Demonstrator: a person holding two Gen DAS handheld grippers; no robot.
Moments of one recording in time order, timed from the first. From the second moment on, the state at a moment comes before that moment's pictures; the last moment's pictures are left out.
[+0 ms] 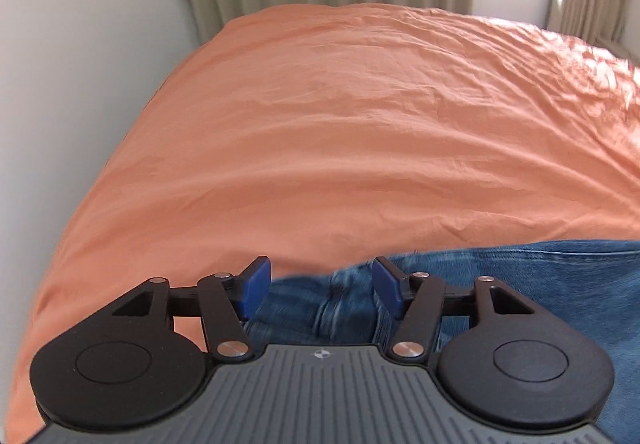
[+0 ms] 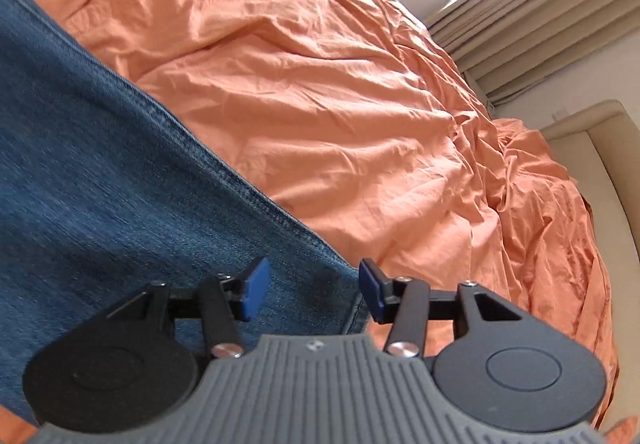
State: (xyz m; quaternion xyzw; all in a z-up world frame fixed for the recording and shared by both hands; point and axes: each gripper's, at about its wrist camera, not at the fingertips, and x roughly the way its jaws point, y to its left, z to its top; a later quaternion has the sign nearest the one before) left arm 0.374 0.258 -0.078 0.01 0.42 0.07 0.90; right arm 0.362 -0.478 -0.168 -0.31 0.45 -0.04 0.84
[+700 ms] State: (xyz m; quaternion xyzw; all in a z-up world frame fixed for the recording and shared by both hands) left arm 0.250 0.365 -0.211 -0.49 0.30 0.09 0.82; right arm 0.227 -0.272 -0.156 0.05 0.41 0.06 0.91
